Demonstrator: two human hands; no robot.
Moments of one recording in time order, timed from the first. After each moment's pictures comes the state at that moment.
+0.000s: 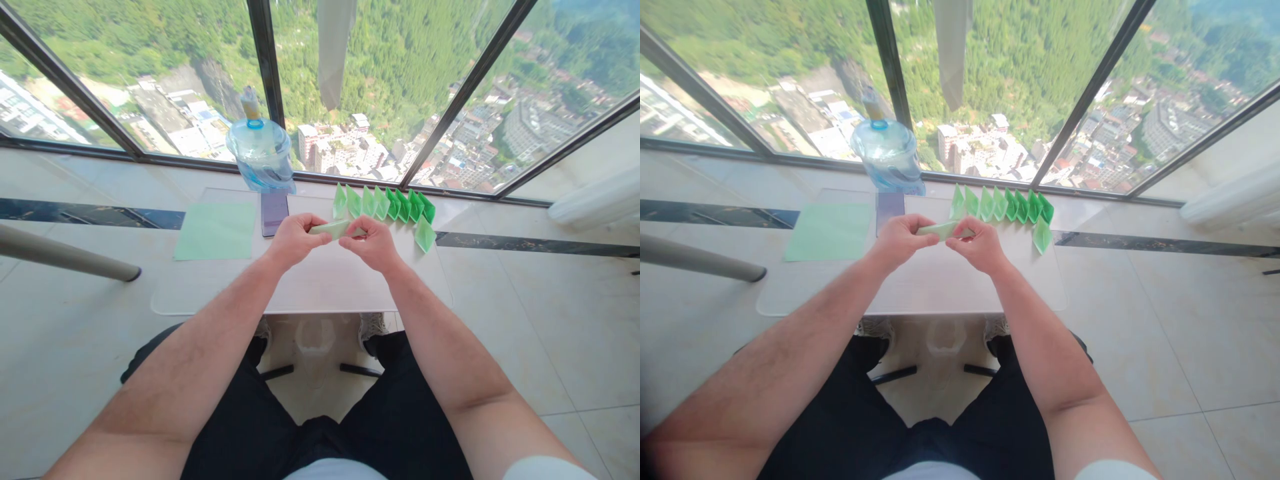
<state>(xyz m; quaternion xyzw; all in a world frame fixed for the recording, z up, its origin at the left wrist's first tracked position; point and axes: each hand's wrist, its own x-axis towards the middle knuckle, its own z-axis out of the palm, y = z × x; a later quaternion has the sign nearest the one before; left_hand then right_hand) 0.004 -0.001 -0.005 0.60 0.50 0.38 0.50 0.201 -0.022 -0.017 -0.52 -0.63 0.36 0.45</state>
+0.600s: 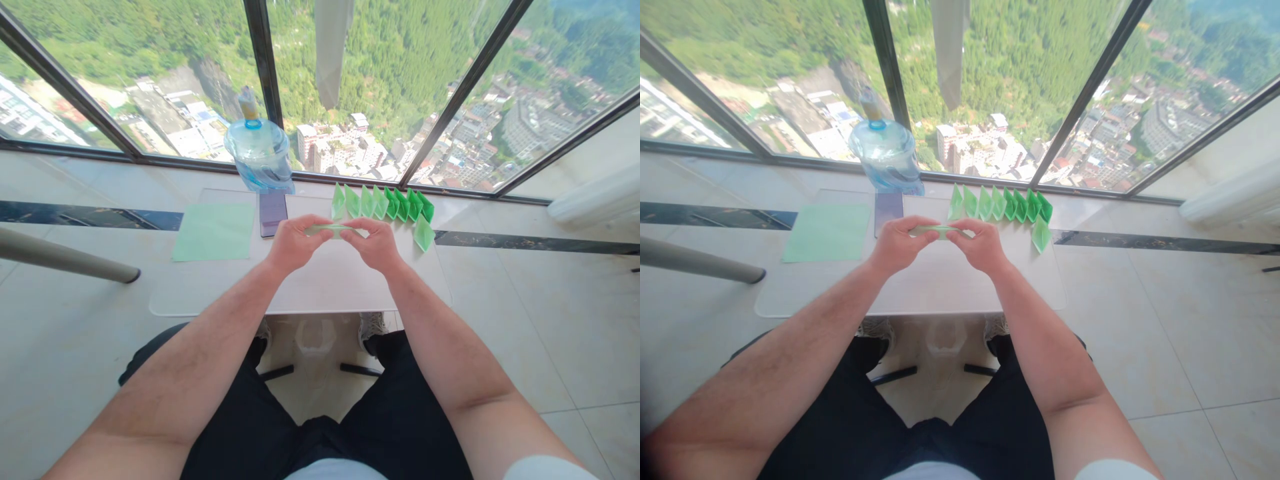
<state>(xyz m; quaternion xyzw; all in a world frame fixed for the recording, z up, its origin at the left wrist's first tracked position) 0.006 -0.009 -0.007 0.67 0.48 0.42 0.37 0.200 -0.026 -0.008 -0.53 -0.65 0.30 0.46</state>
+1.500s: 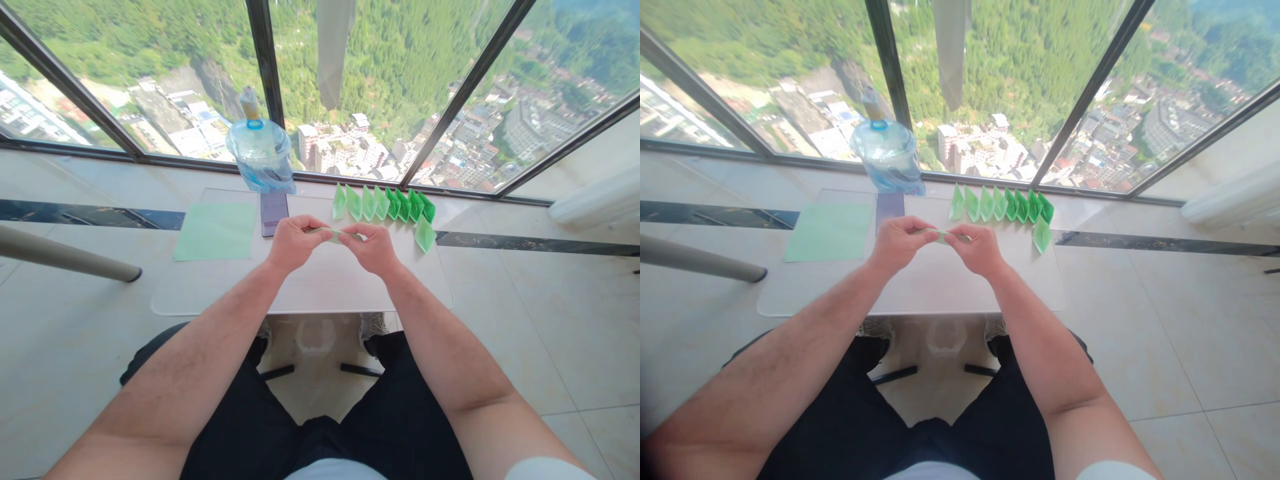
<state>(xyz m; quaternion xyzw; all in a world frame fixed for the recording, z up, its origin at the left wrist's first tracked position) 0.009 -0.008 -0.007 0.61 0.50 0.45 0.41 0.193 -0.031 -0.008 -0.55 -0.66 0.28 0.43</state>
